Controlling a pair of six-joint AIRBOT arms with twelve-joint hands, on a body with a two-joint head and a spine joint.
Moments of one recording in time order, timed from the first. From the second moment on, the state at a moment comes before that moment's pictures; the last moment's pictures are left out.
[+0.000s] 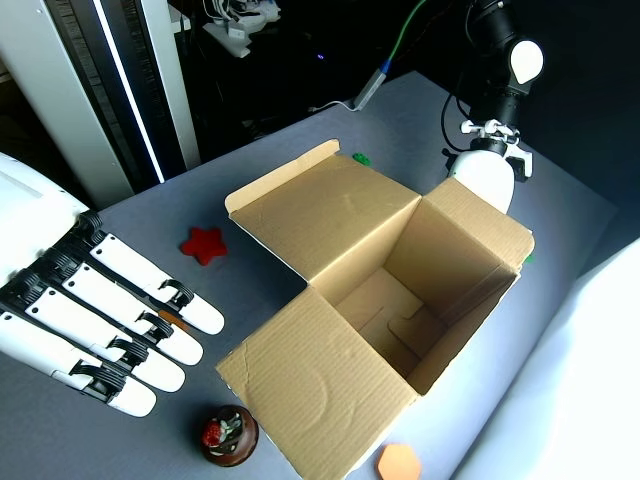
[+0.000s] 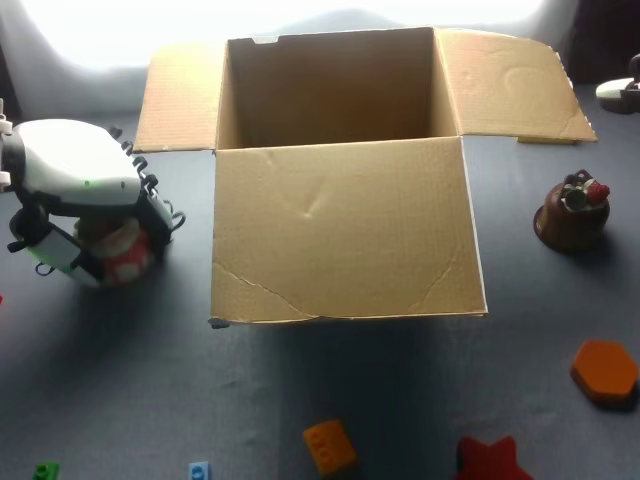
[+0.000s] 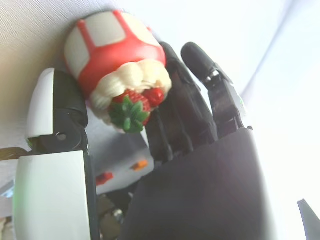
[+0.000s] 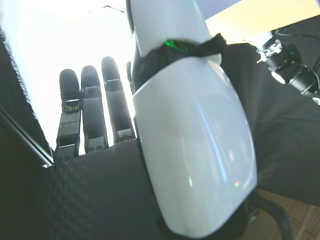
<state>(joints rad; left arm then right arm) 0.48 -1.22 1.85 1.52 -0.78 -0.26 -0.09 -0.46 0.64 0.97 0.21 -1.95</state>
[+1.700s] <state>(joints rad) -0.13 -0.95 1.69 2.07 -0.95 -0.49 -0.09 -0.46 0.64 0.98 0.22 -1.97</state>
